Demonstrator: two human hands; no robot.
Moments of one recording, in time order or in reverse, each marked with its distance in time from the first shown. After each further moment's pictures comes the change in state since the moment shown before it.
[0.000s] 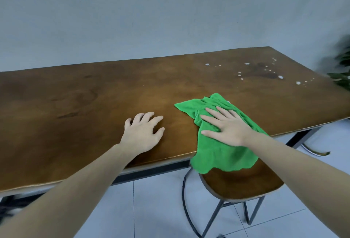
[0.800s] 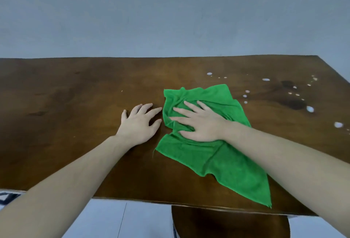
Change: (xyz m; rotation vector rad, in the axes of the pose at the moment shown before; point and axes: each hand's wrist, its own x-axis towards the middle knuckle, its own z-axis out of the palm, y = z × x) left_hand 0.136 0.103 0.011 -0.036 0.015 -0.304; right_hand 0.153 0.105 -0.035 -0.162 -0.014 -0.633
